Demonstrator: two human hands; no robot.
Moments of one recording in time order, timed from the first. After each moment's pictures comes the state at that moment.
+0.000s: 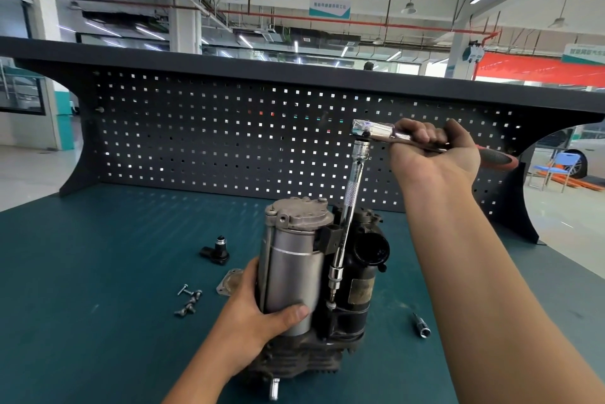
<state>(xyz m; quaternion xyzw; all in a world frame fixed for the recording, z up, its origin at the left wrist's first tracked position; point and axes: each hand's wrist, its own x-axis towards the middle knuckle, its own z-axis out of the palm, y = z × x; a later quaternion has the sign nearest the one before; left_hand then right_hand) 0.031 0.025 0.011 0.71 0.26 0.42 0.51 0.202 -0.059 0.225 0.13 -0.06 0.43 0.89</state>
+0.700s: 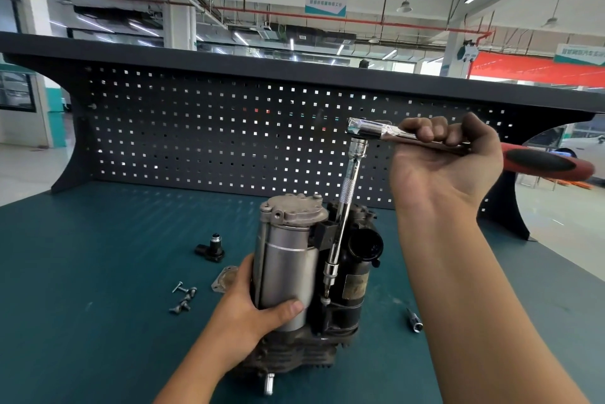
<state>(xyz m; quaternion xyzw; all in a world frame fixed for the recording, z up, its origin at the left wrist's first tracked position) 0.030 0.021 0.016 0.71 0.26 0.42 0.50 0.185 -0.077 0.213 0.08 -0.21 0.33 0.92</state>
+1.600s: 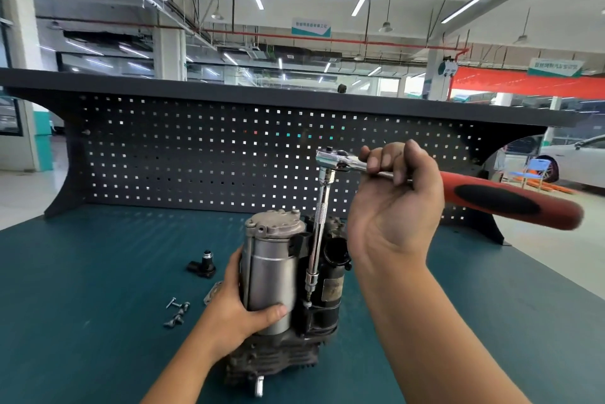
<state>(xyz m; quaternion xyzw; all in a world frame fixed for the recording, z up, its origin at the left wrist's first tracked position) 0.026 0.024 0.029 0.76 0.27 0.40 0.44 0.148 -0.103 0.195 -0.02 -0.35 0.18 0.92</state>
